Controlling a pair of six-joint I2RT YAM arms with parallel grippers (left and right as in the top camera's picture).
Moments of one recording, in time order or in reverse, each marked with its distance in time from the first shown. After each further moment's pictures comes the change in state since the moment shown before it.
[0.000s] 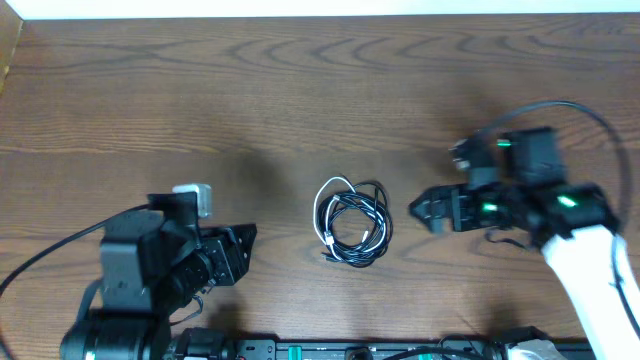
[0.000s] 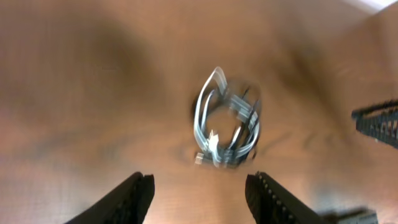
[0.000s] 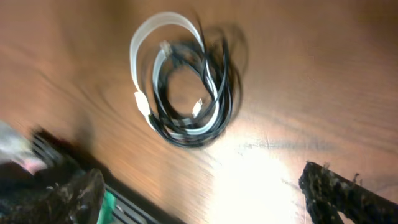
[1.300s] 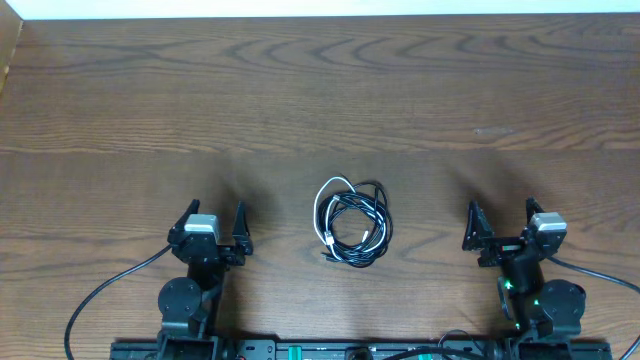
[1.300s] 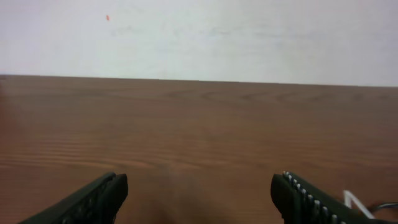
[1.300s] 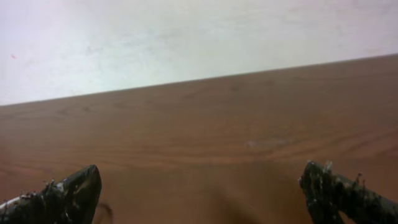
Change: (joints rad) left arm 0.000 -0.685 -1.017 1.104 -0.333 0.245; right arm -0.240 -1.217 -0.997 0.923 0.330 0.078
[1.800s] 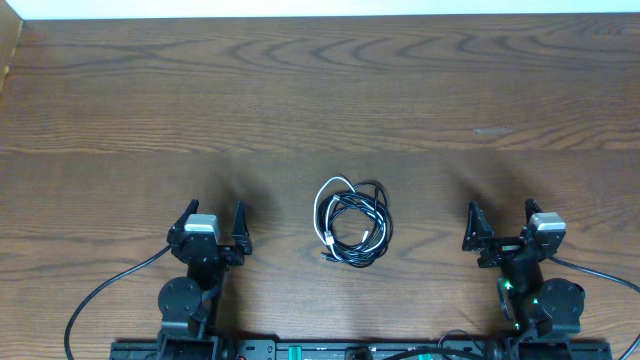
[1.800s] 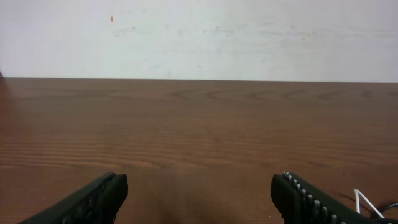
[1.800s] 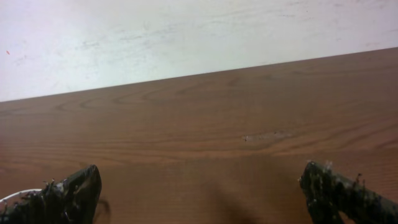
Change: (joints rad) left arm 0.000 0.000 0.000 -0.011 -0.023 0.026; right arm 0.000 0.000 0.000 -0.033 0.018 -0.001
